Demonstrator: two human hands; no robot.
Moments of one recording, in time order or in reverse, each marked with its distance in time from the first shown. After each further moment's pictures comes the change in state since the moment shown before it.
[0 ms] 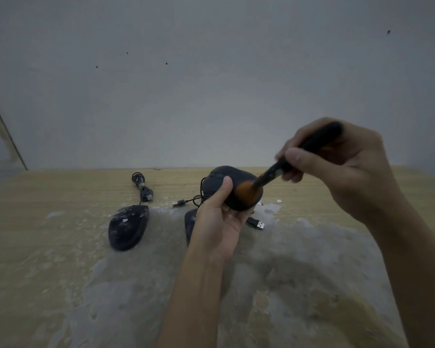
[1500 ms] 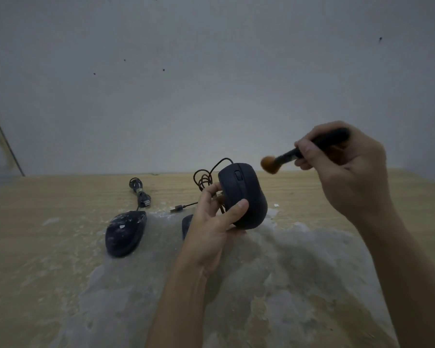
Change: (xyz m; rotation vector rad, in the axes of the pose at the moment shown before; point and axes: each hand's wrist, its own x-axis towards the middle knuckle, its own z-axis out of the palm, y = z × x) left_hand -0.004 0.005 -0.019 0.533 -0.145 0.127; right_hand 0.001 0.016 -0.009 -0.264 0.276 0.014
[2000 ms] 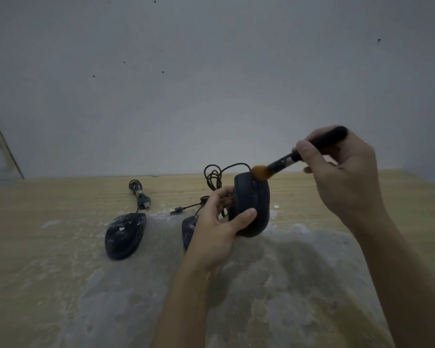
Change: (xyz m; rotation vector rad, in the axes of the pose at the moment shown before) left_hand 0.002 -0.007 0.002 0.159 -0.018 0.068; right_hand -0.001 0.005 0.007 -0.043 0.072 0.110
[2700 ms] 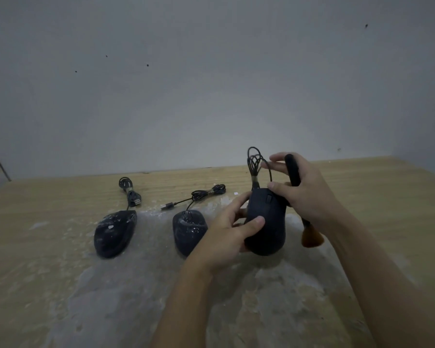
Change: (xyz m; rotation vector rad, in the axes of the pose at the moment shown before) left_hand -0.002 -0.008 0.018 0.130 -0.246 -0.189; right_hand -0.017 0.049 0.010 0.143 -0.320 0.395
